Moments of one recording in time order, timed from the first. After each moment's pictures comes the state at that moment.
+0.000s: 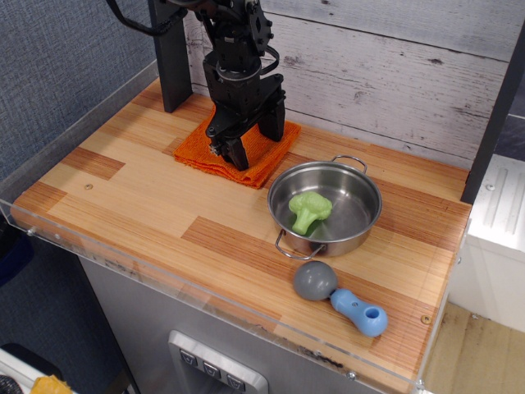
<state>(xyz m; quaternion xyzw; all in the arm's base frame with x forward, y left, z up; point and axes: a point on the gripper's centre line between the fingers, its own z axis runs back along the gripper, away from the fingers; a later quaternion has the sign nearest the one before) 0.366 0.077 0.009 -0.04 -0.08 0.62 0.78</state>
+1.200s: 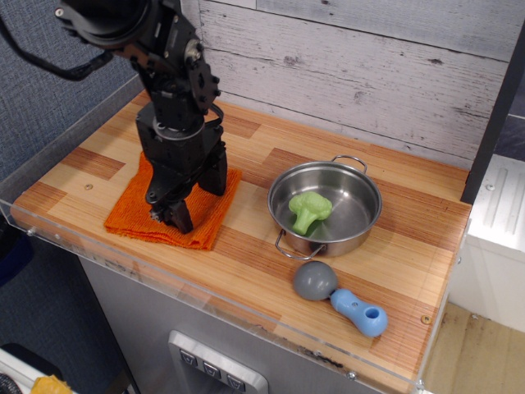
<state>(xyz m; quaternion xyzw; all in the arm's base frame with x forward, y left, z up) 0.262 0.081 0.003 0.01 -0.05 0.70 0.71</state>
